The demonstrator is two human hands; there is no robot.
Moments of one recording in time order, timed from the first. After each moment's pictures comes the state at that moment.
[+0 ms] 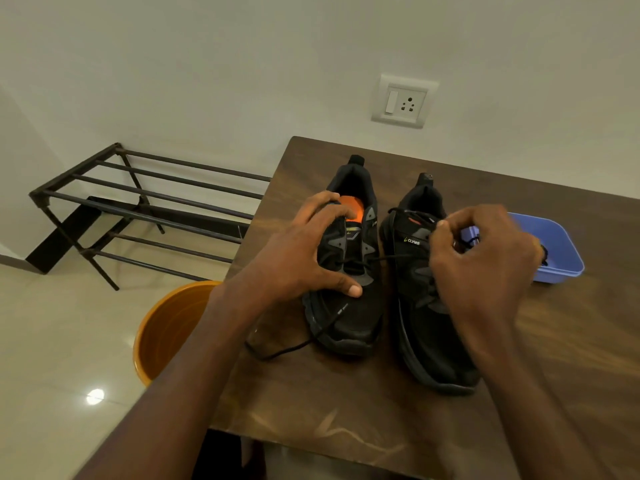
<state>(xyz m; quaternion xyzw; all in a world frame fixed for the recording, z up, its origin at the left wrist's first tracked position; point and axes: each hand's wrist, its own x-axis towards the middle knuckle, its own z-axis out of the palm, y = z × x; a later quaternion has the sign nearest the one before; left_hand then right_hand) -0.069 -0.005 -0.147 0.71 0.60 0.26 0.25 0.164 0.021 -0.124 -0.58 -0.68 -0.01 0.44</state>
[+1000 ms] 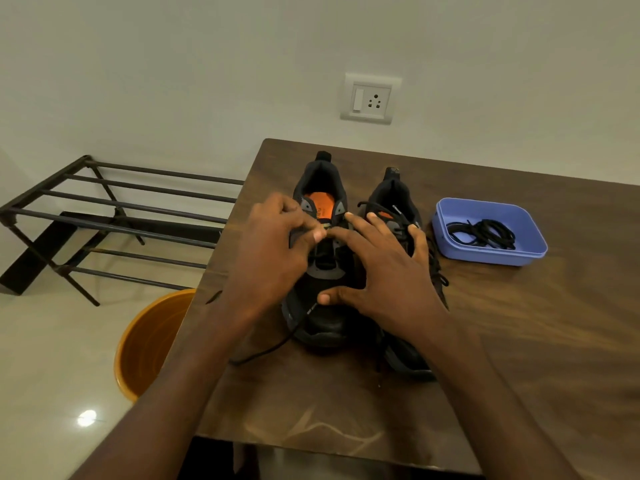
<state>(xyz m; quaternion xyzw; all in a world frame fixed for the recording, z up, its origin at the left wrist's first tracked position) -0.042 -0.010 -0.145 0.66 0.63 0.39 0.11 0.149 0.013 -0.138 -0.49 -0.86 0.11 0.07</state>
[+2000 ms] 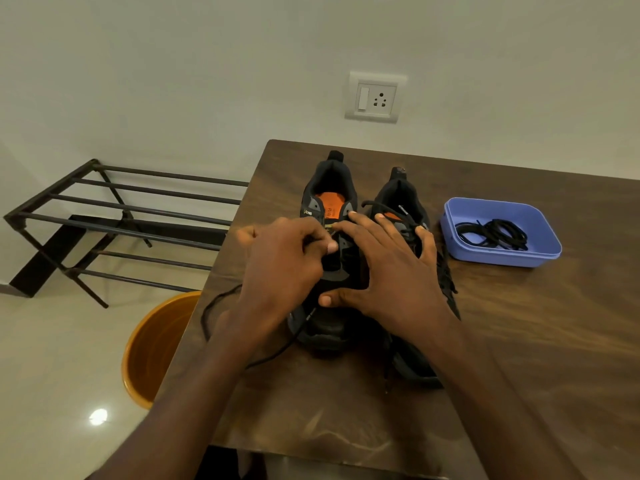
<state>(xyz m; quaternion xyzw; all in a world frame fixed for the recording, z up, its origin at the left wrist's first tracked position) -0.030 -0.013 -0.146 0.64 0.66 0.37 0.11 0.144 0.014 -0.137 -0.50 -0.85 0.12 0.09</state>
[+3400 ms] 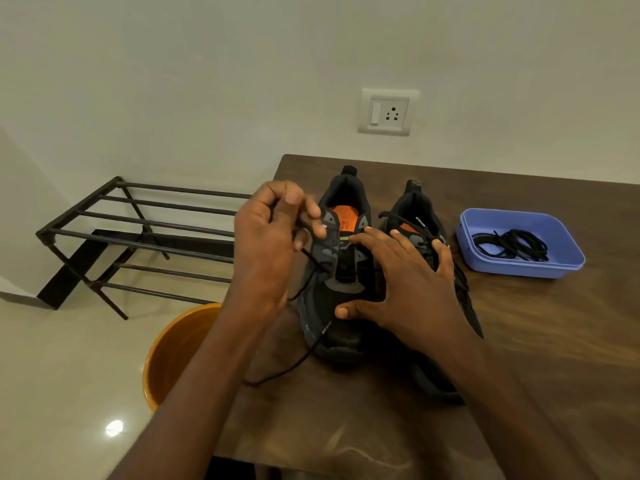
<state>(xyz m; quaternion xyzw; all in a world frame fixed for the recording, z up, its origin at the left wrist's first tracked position) -0.047 -0.014 -0.115 0.44 0.48 0.67 0.35 0.140 0.013 -0.132 -0.51 -0.84 0.14 0.08</state>
